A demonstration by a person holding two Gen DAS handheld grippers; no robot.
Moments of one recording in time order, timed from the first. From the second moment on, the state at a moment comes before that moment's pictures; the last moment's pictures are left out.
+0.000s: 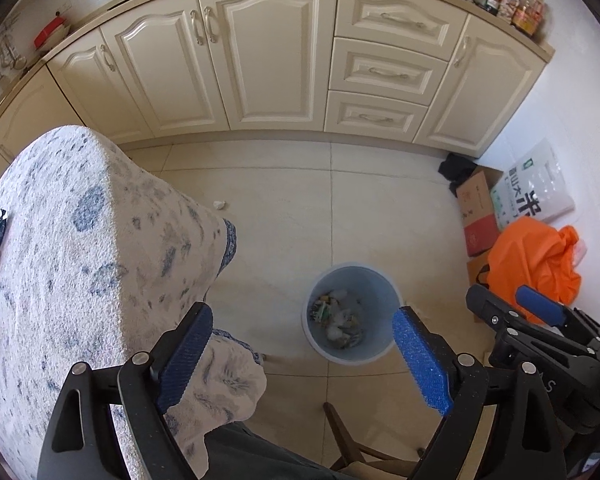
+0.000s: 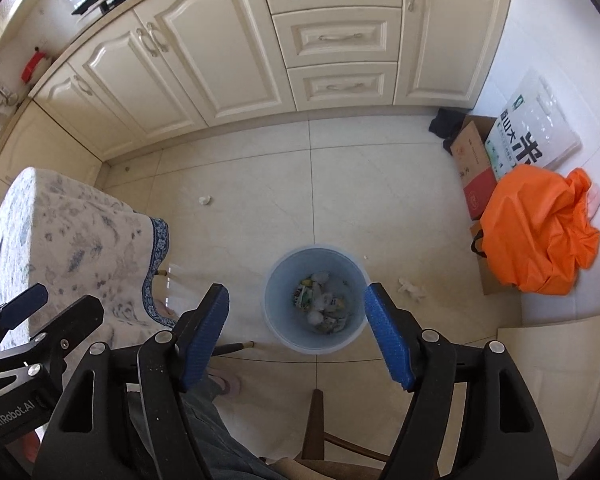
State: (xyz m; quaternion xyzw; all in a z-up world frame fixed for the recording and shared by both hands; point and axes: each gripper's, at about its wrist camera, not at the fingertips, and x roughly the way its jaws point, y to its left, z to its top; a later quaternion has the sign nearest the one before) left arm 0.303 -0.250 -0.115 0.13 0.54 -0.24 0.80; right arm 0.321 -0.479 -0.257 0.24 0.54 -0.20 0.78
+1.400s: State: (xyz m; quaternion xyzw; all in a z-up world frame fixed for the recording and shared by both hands) left arm 0.188 0.019 -0.005 0.00 0.44 -0.12 0.89; right arm 0.347 -0.290 -0.153 0.11 0.46 -0.09 0.88
